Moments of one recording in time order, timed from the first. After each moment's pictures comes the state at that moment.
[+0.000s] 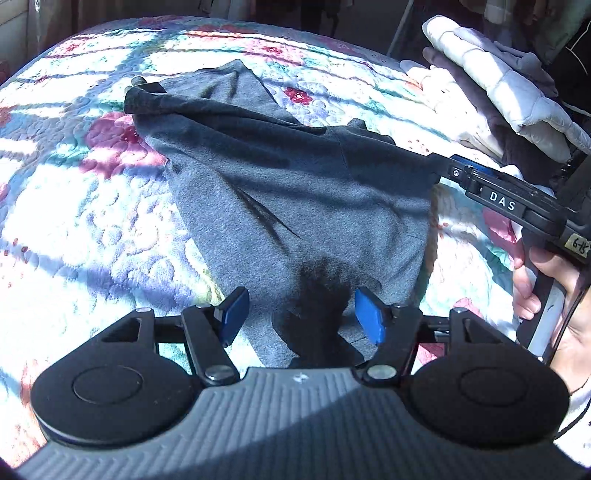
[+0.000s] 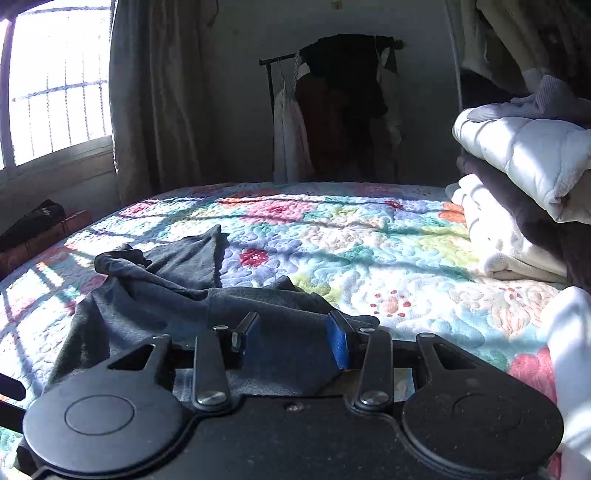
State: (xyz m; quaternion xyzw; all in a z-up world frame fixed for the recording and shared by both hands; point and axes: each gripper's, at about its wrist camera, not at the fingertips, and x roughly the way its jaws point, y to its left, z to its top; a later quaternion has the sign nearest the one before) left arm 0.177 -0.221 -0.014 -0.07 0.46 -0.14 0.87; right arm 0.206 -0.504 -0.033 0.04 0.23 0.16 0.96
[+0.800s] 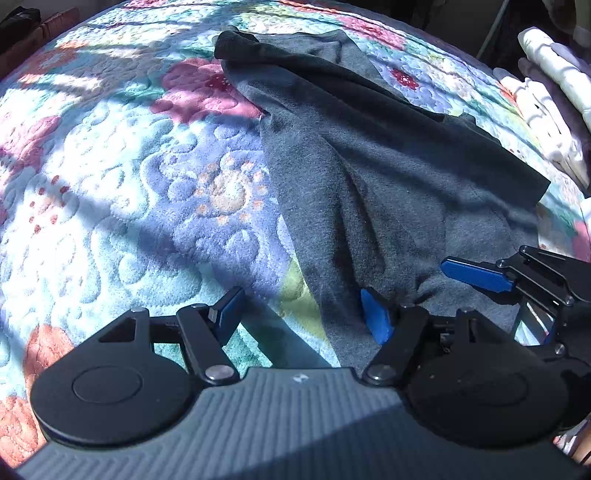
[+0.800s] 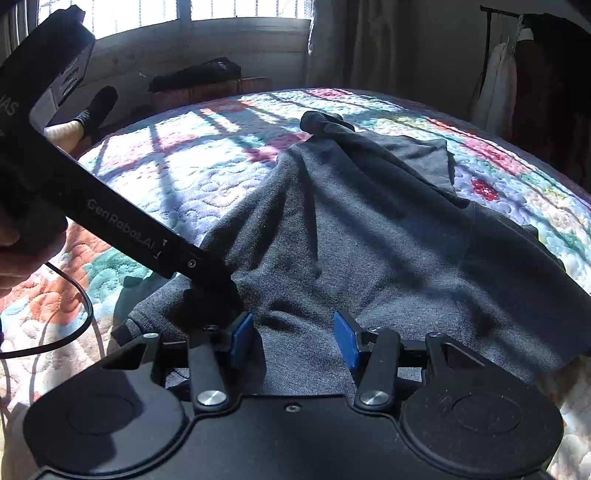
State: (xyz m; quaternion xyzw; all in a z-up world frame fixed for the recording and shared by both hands) left arm 0.200 -0.196 -0.058 -0.08 0.49 -0.03 0.87; right arm 0.183 -0.392 -0.085 -0.14 0.33 0.37 0.86
